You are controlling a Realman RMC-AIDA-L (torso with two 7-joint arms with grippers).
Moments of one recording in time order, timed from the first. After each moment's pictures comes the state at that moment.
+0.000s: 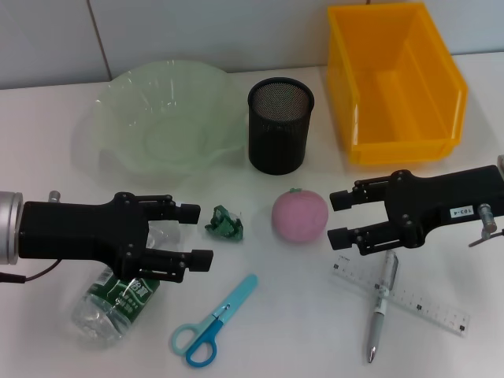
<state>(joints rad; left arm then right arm) -0.57 -1.97 1.05 0.65 1.79 1.70 -1.51 0.57 1.99 -0.76 -0.68 -2.05 -1.75 1.53</state>
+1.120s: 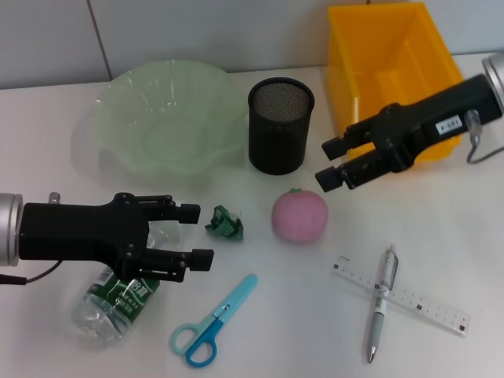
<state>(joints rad) -0.57 -1.98 1.04 0.65 1.79 1.70 -1.51 0.75 1.95 -0.84 -0.96 -2.16 -1.82 1.99</state>
